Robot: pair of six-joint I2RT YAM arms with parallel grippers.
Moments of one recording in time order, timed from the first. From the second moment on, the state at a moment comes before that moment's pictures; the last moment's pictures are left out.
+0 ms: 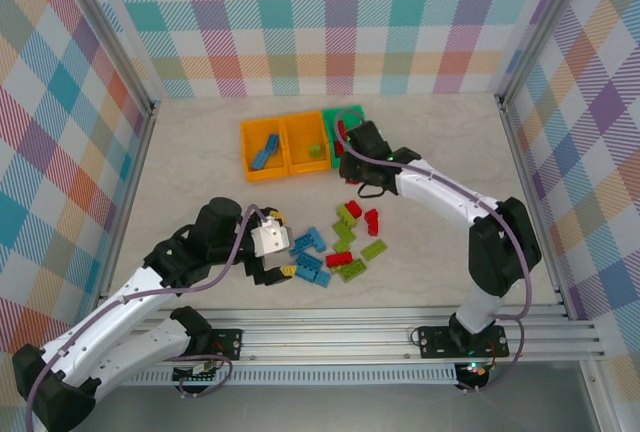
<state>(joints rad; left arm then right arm) -0.67 0.80 0.70 -0.56 0.37 0.58 0.59 1.72 1.34 -0.45 0.14 0.54</state>
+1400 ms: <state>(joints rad) -0.68 1.34 1.04 -0.72 -0.02 -0.65 0.47 1.19 1.21 -0.71 -0.31 0.36</state>
